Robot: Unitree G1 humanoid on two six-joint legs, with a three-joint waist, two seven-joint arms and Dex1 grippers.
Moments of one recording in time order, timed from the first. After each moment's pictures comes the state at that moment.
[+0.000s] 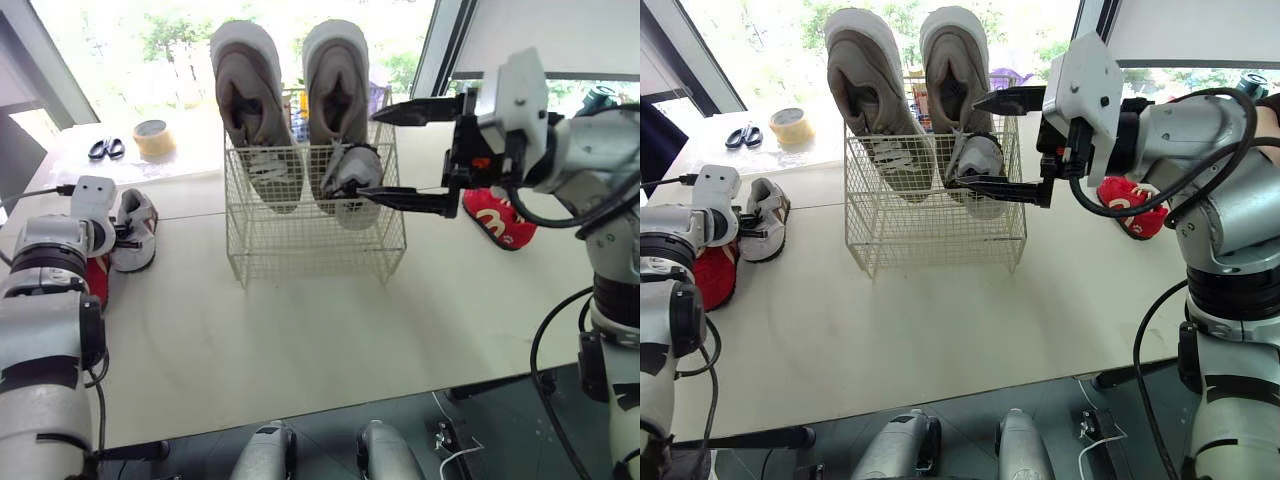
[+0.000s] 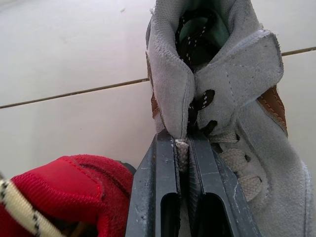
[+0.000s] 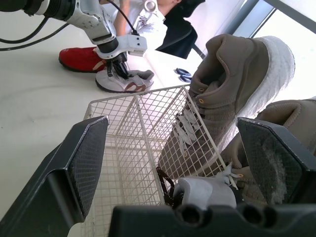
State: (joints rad) left arm -1.14 0.78 0.07 1.29 0.06 0.52 -0.48; right arm -0.95 -0.81 0.00 -0.30 0.52 0.62 1.05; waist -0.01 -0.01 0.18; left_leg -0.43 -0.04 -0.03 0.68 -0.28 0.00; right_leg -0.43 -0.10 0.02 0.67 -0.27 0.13
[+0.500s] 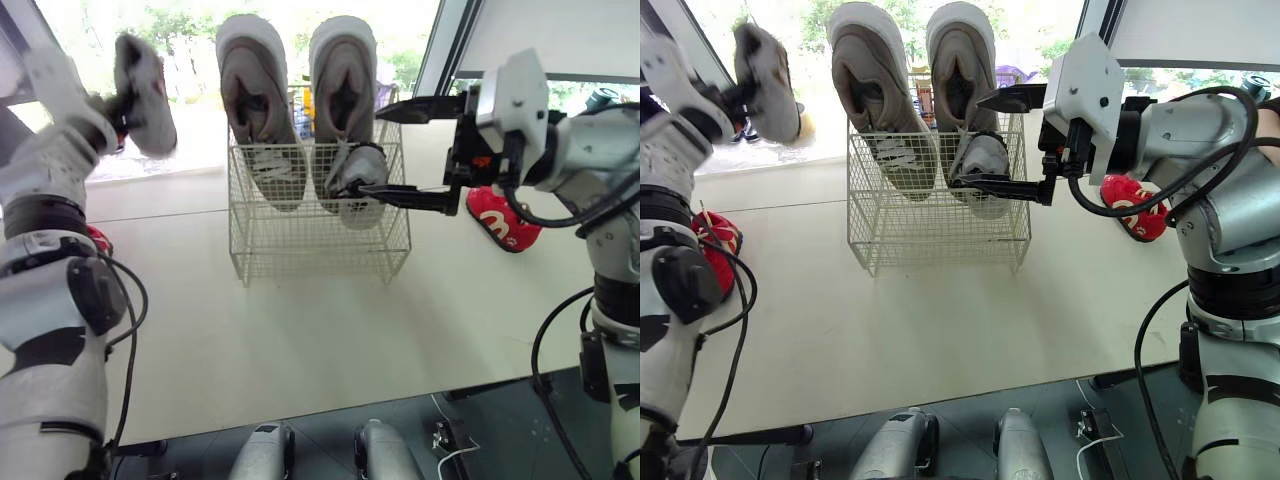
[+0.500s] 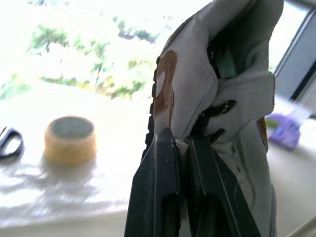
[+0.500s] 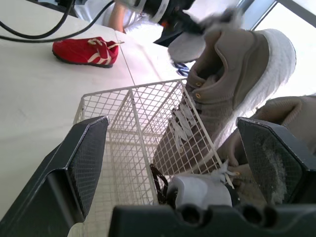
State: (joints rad) left arm -1.26 0.65 0.44 0.84 -0.33 0.35 -0.47; right arm -0.95 -0.81 0.01 -0.28 0.49 0.60 1.06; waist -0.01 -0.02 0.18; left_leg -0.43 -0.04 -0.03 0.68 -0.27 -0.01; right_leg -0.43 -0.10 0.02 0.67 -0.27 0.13
